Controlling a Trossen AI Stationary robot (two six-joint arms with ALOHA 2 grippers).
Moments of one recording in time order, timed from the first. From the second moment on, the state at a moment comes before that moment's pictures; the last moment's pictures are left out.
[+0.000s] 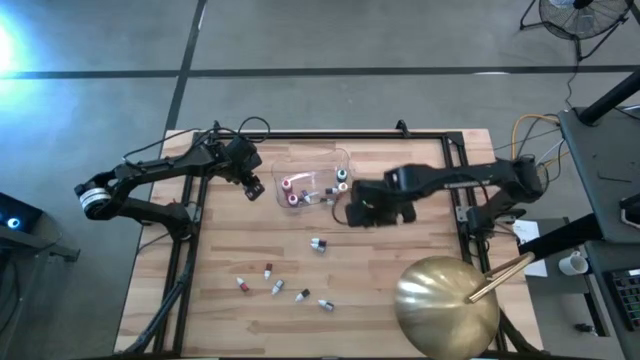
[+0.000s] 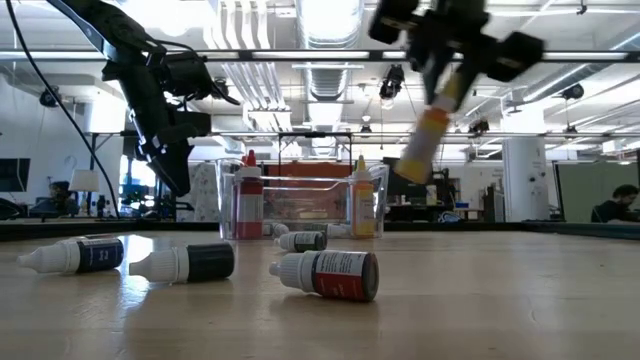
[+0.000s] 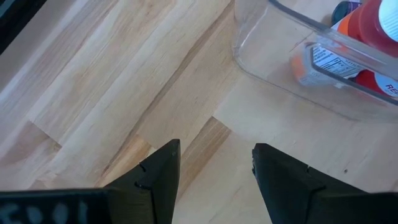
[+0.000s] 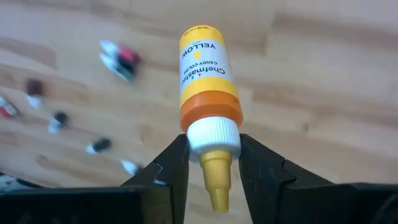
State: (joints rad) left arm 0.63 1.19 0.71 -0.59 -0.02 -0.01; right arm 0.02 1.60 1.39 -1.10 -0.14 1.49
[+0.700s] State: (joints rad) left arm 0.63 1.19 0.71 -0.59 -0.02 -0.05; right arm -0.23 2.11 2.28 -1.39 -0.08 0.99
